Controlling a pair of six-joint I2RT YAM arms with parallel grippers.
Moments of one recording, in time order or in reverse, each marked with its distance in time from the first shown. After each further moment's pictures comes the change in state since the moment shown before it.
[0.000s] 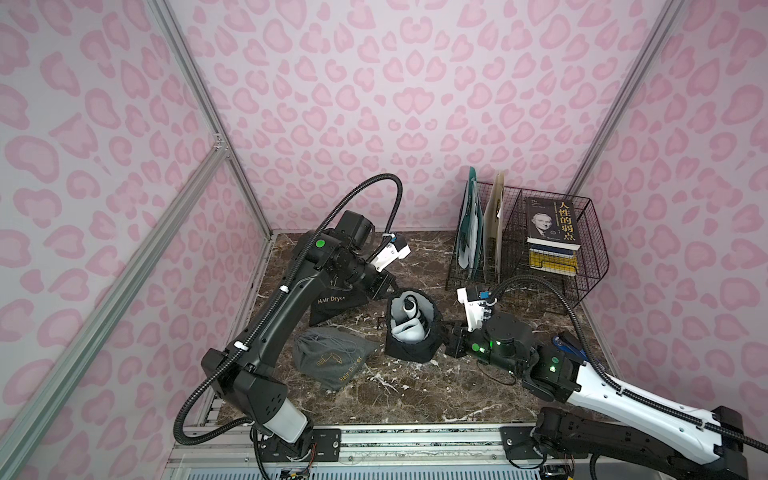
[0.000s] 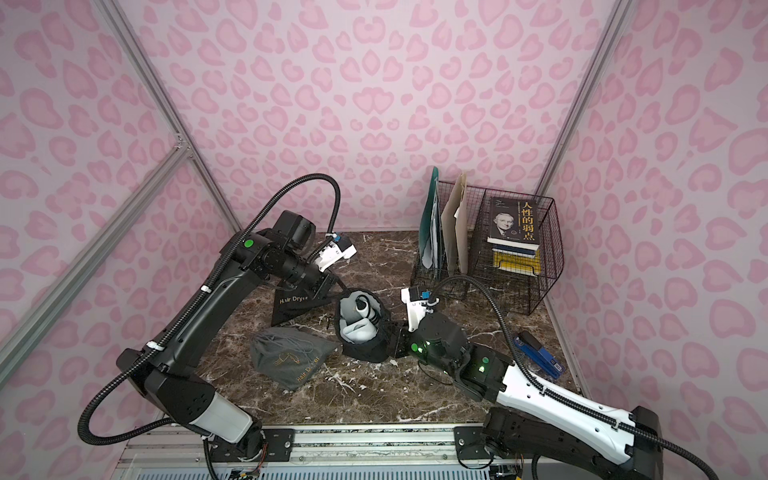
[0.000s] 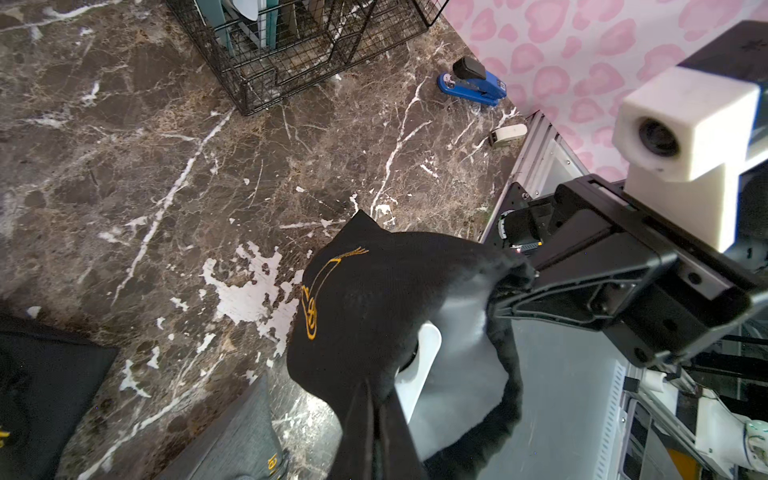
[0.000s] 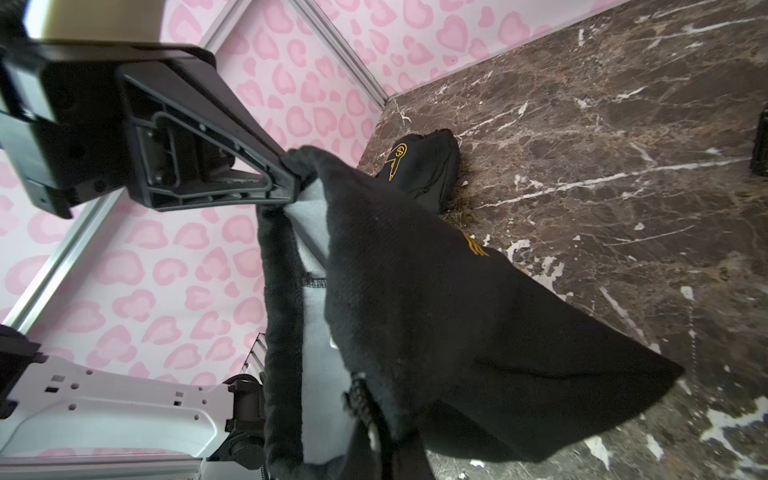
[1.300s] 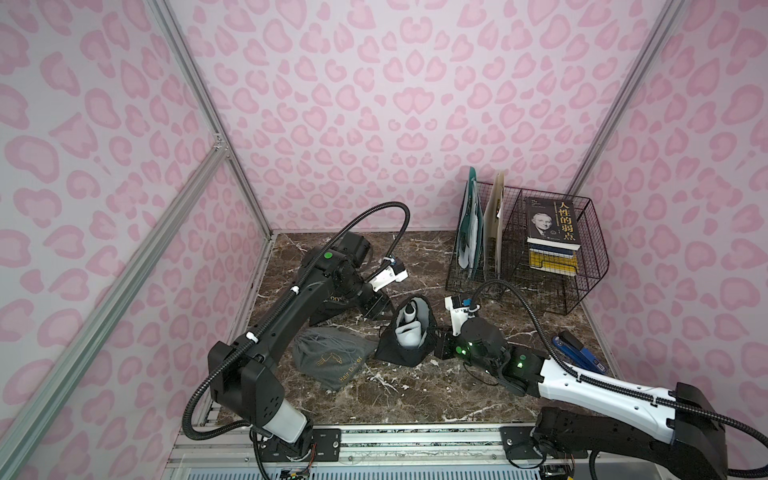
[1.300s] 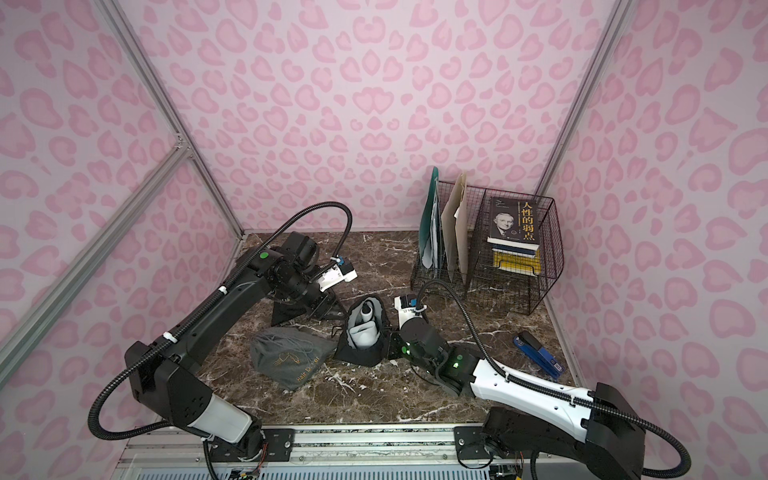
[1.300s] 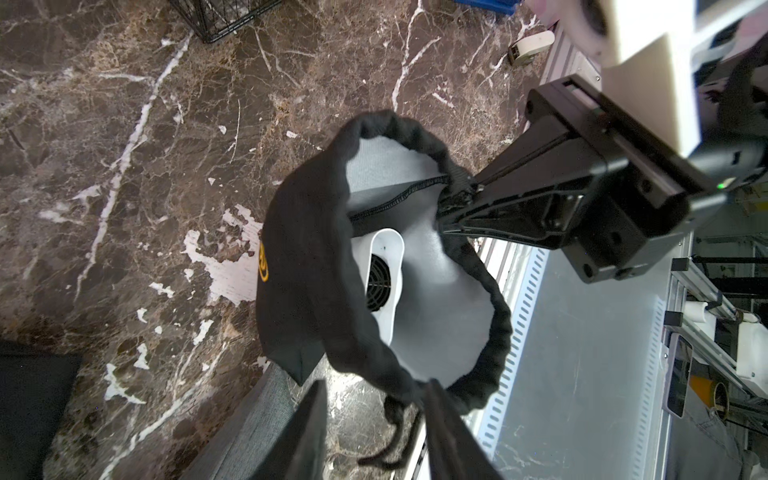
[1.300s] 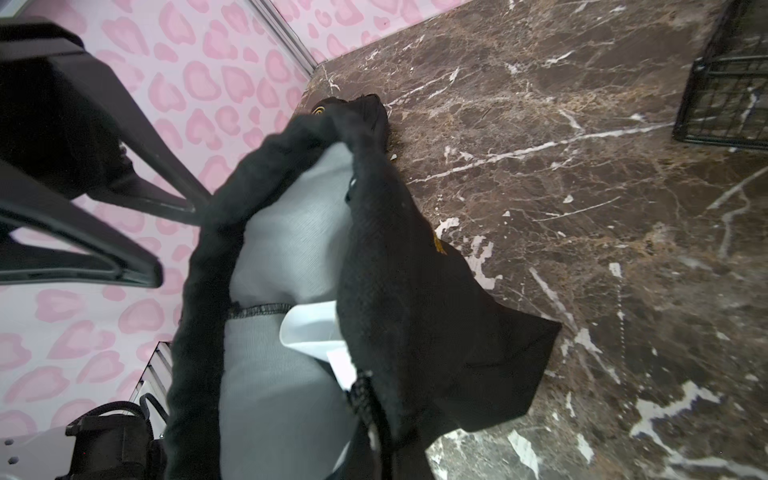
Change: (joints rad) left arm 0.034 -0.018 -0.250 0.071 0.042 0.222; right arm -0.020 0.146 -0.125 0.133 0.081 -0.044
